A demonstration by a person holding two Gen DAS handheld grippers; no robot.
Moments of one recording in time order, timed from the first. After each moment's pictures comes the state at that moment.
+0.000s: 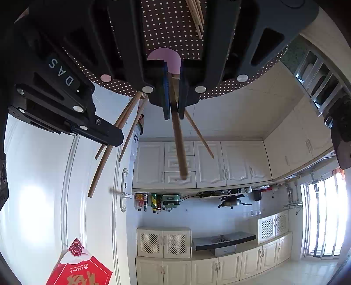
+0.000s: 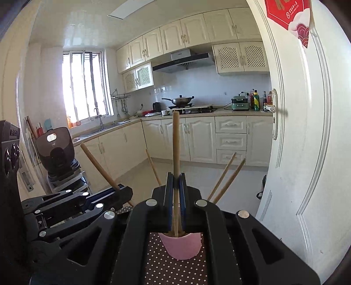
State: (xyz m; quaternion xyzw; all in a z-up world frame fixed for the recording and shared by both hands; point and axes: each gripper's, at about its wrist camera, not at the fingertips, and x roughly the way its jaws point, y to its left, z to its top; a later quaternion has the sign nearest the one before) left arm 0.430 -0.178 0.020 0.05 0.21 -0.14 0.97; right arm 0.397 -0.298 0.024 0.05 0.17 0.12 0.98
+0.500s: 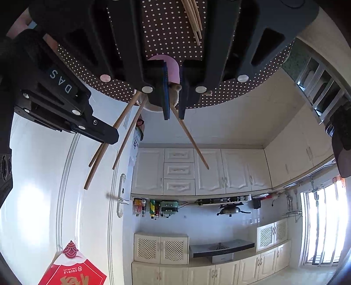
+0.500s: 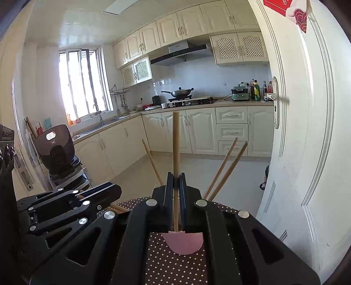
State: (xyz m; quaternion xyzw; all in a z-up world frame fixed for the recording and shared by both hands) left arm 0.434 -0.166 0.013 0.03 0.24 -0.14 0.96; right arm 0.405 -0.303 0.012 0.06 0.19 0.13 0.97
